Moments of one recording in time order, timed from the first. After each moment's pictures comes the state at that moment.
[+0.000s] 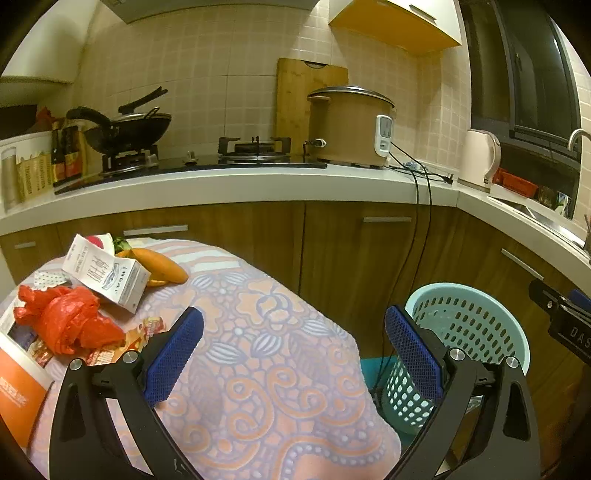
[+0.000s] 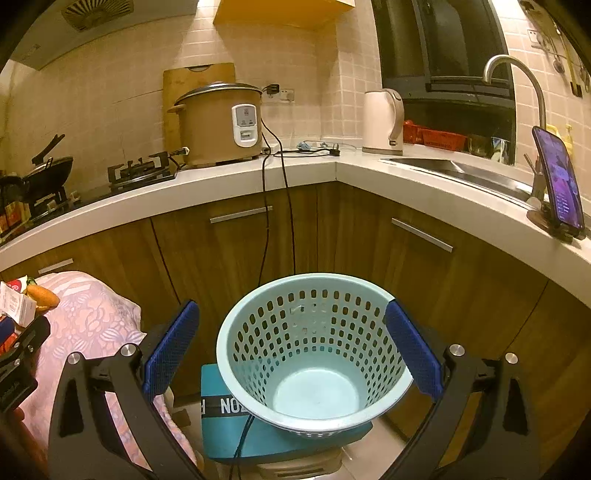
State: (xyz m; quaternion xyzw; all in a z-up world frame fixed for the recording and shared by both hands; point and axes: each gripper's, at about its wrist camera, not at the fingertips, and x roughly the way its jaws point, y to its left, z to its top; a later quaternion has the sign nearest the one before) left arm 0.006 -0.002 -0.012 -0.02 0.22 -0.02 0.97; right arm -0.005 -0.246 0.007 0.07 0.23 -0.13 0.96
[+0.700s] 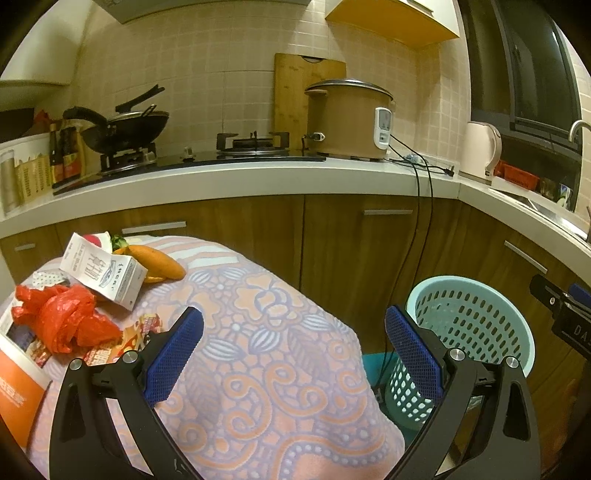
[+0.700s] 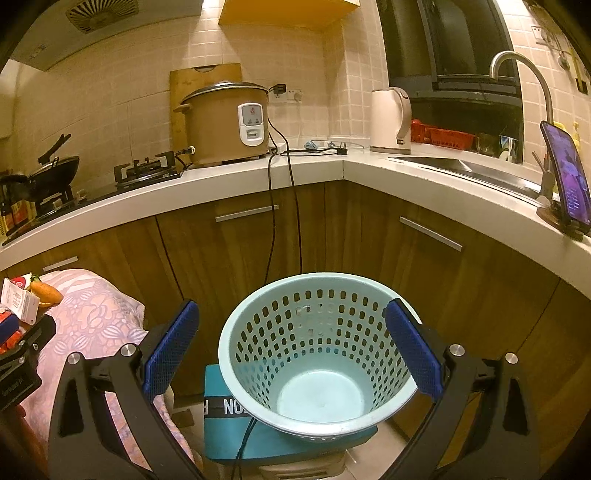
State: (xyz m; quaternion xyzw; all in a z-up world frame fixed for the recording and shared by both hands) left arm 0.010 -0.005 -0.018 -0.01 0.23 -0.02 0.97; right arm -0.001 -0.254 0.001 0.07 0.22 -0.12 0.97
